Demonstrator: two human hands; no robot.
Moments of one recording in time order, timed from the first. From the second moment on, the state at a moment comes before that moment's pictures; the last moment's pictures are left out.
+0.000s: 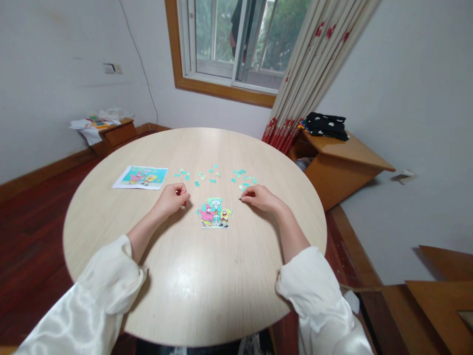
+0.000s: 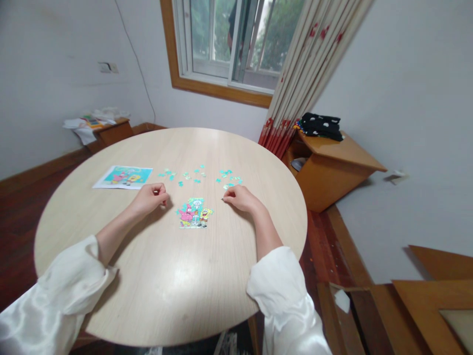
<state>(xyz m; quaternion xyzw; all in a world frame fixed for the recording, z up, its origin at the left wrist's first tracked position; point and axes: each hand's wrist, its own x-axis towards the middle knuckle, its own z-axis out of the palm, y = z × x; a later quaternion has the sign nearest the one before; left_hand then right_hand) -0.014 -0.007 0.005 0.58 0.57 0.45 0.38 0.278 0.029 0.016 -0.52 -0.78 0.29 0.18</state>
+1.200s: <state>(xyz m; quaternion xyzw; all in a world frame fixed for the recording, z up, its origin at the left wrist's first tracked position) -0.013 -0.007 0.007 0.58 0.58 0.43 0.38 0.260 0.022 0.018 -0.44 -0.68 0.49 0.32</state>
